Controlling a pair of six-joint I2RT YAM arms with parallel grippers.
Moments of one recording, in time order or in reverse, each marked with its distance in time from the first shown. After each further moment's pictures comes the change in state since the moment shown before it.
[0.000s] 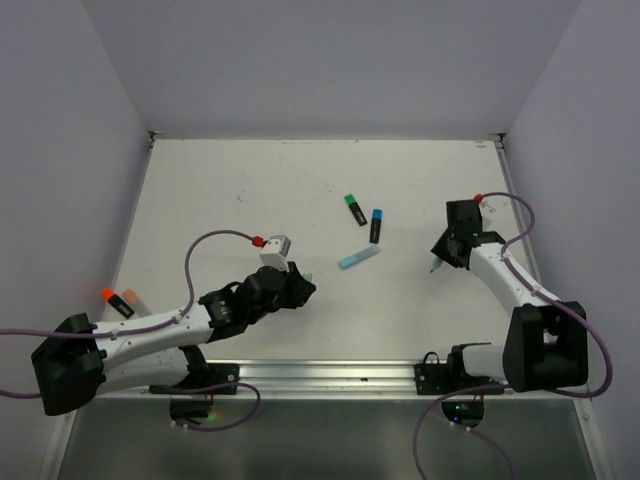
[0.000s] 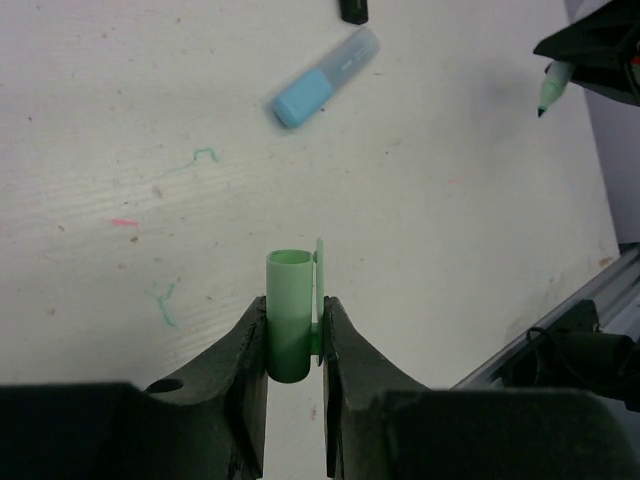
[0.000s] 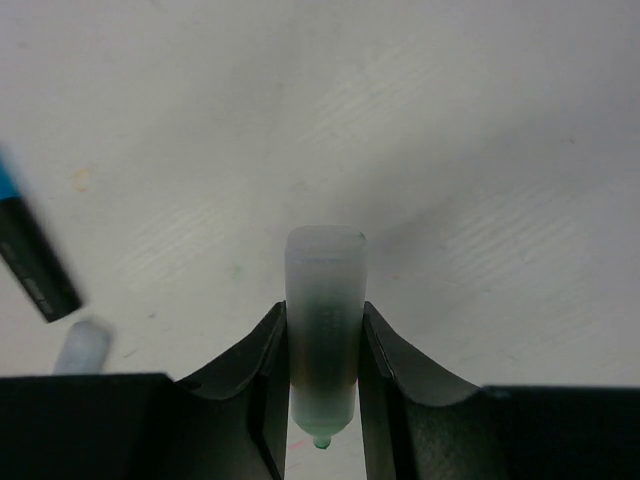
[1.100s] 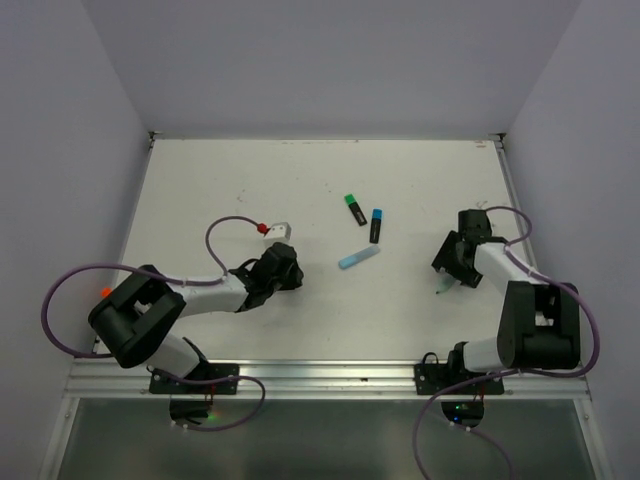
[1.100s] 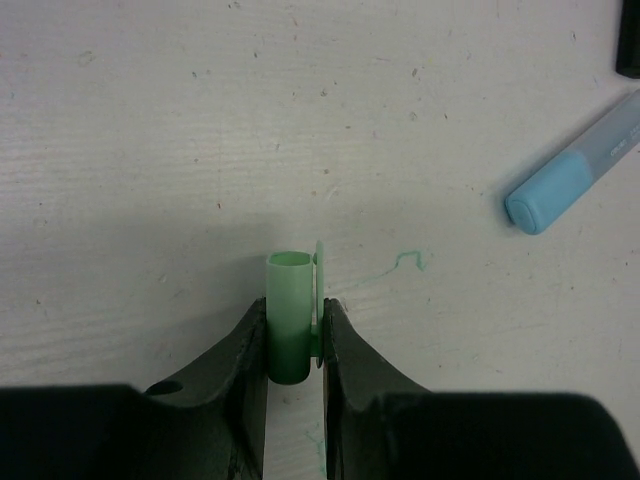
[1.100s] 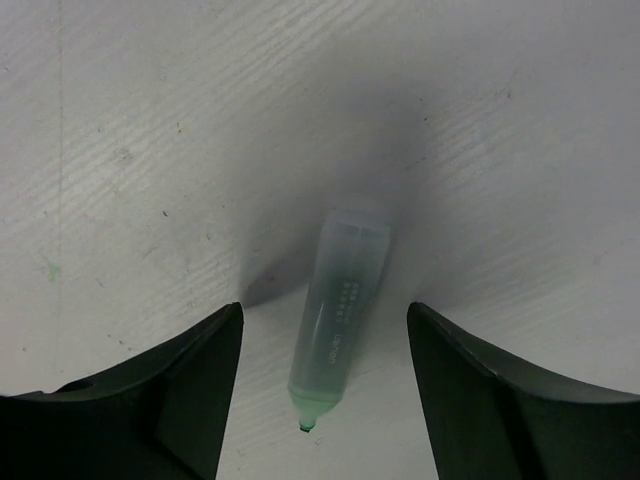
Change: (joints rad) left arm 0.230 0.475 0.104 0.101 -0.002 0.096; right arm -0.188 0.146 -0.093 -0.009 -0.118 -0.184
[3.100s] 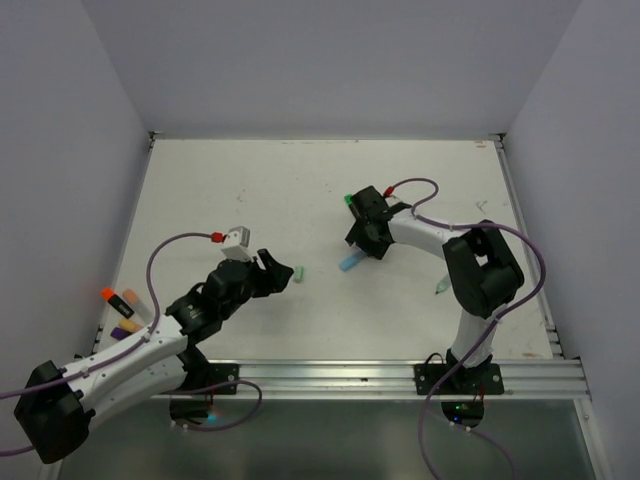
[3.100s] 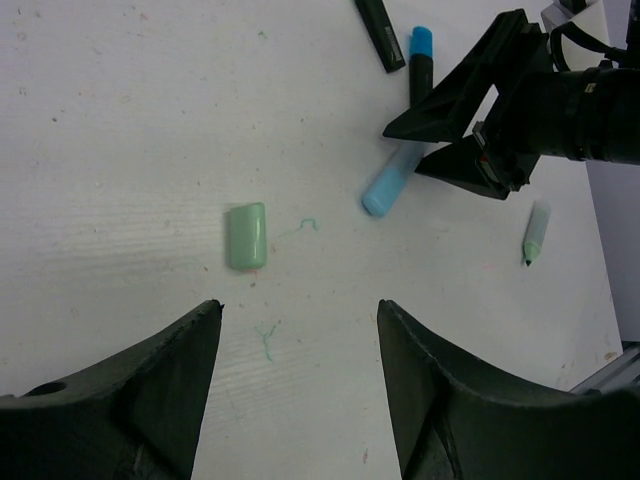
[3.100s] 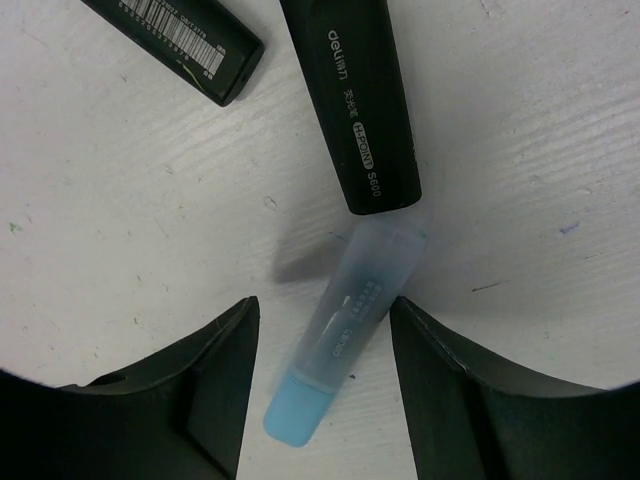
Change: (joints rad) left arm 0.020 -0.692 -0.182 -0.191 0.047 -0.062; right arm 0.603 0.432 0.462 -0.007 0.042 0.561
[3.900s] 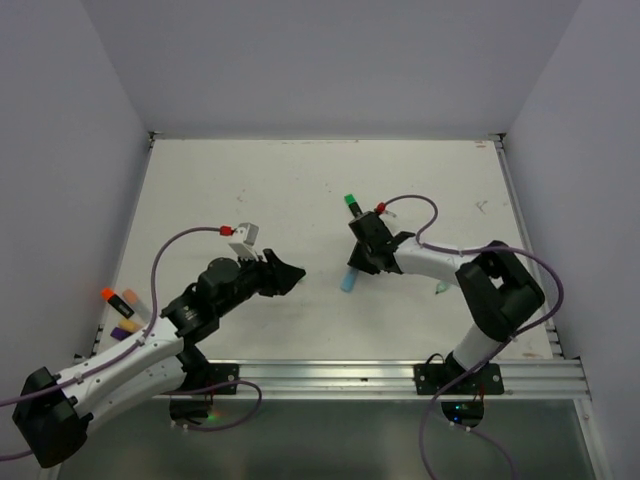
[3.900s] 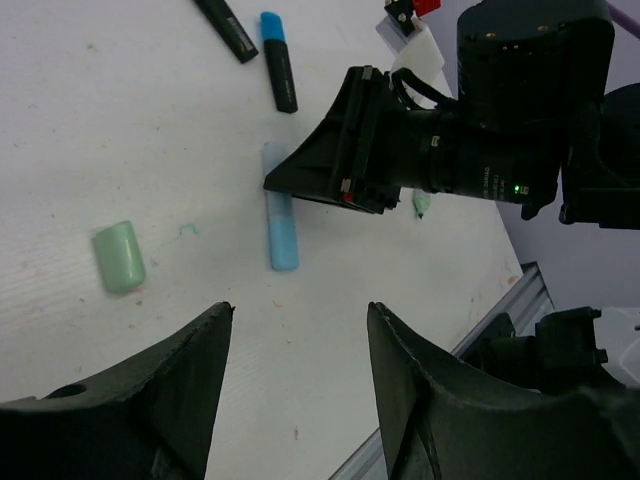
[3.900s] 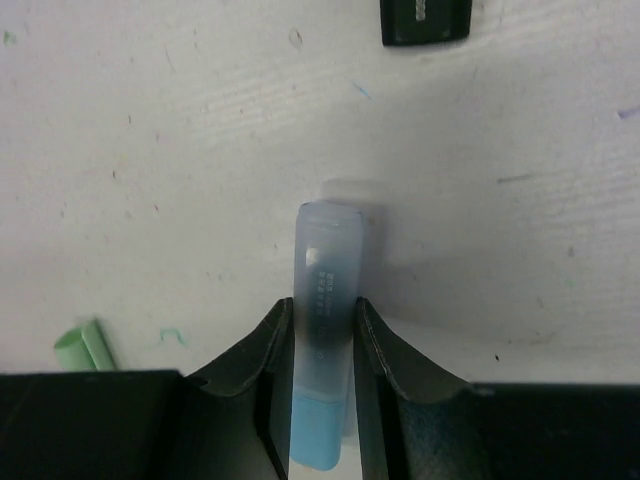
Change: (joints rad) left arm 0.000 -0.047 0.029 0.076 0.210 0.061; right arm 0.107 -0.153 -0.243 0.217 0.017 -0.070
